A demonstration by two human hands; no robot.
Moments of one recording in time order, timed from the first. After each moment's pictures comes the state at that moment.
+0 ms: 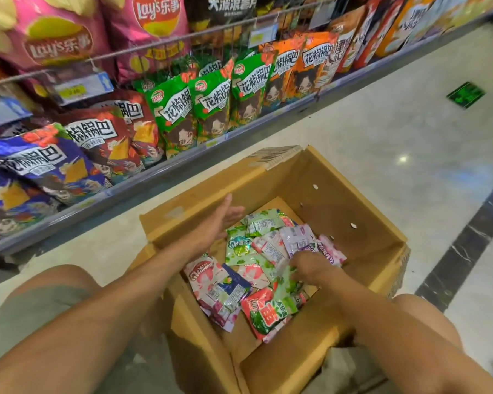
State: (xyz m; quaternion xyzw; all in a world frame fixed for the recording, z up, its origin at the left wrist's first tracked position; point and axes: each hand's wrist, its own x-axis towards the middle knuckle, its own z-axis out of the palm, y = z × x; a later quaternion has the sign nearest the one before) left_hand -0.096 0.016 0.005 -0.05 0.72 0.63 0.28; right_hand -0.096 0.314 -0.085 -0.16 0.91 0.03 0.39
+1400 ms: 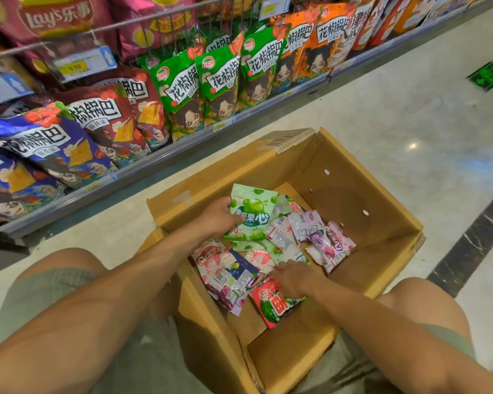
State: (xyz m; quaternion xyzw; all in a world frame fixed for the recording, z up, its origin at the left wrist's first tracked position) left_hand -0.106 0.013 -0.021 -0.15 0.76 0.56 0.30; right_hand -0.043 0.257 -0.101 -0.27 0.82 0.15 0.48
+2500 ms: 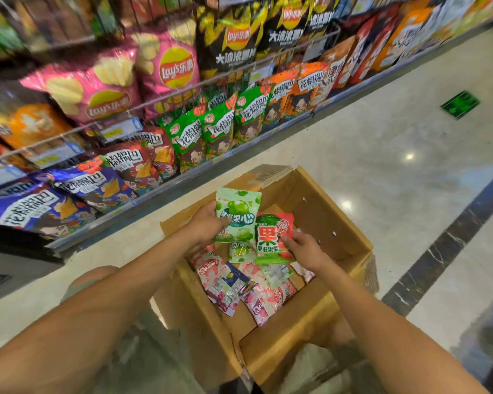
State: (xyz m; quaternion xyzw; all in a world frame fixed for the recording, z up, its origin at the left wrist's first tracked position) left_hand -0.097 0.003 0.128 -0.18 0.73 0.61 0.25; right_hand -0.082 0.288 0.074 0.09 0.81 -0.49 0.30
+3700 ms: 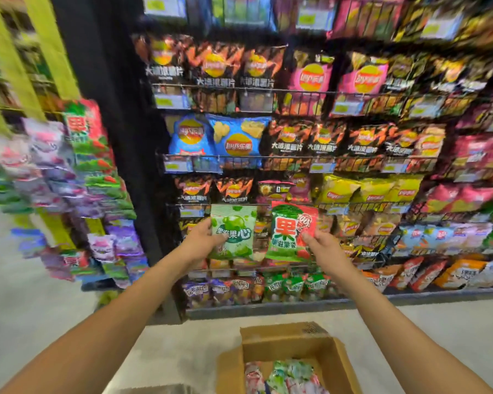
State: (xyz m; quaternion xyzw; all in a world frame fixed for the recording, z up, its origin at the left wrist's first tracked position) left_hand 0.103 -0.111 0.790 -0.24 0.72 0.64 -0.12; right_hand -0.069 0.160 0.797 -0.27 0.80 -0.51 0.17
